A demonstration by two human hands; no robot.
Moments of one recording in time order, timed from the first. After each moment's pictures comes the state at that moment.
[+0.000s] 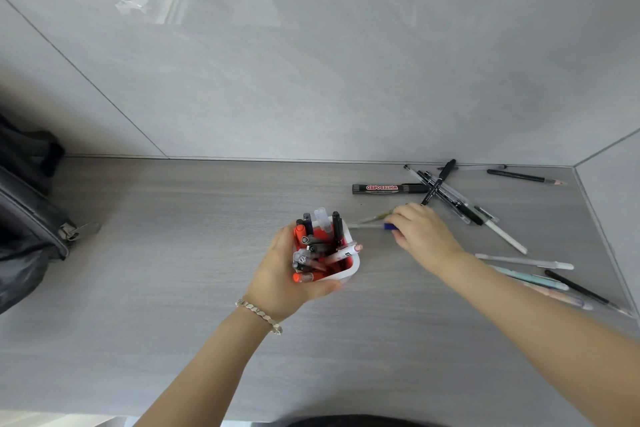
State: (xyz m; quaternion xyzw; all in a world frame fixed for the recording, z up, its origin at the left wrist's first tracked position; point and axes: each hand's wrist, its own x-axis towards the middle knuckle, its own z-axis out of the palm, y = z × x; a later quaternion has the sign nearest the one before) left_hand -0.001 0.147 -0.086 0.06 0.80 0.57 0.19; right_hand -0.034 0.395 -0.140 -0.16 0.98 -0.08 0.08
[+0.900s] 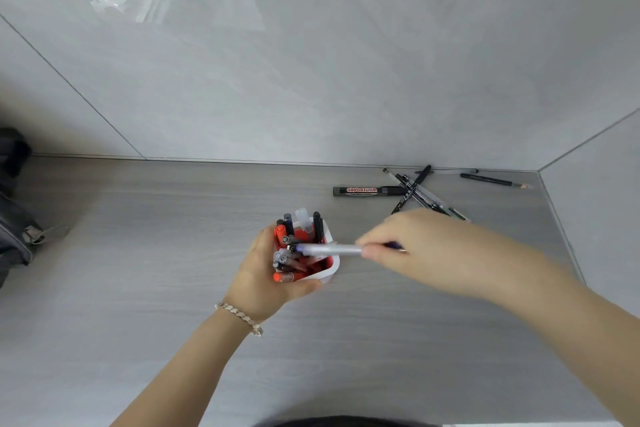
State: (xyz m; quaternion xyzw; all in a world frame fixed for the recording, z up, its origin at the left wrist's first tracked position) left_hand -0.001 0.145 -0.092 0.04 0.80 0.58 0.18; right_hand 0.000 0.345 0.053 -0.13 0.93 -0.18 0.31
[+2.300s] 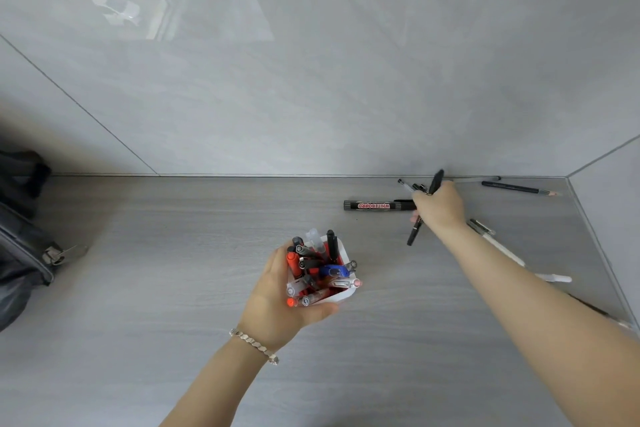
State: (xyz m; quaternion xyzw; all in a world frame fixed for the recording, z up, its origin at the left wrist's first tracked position) left_hand 0.000 0.142 -0.093 0.03 0.83 0.54 0.17; right_hand -0.093 0.407 -0.115 0.36 0.83 -0.43 0.05
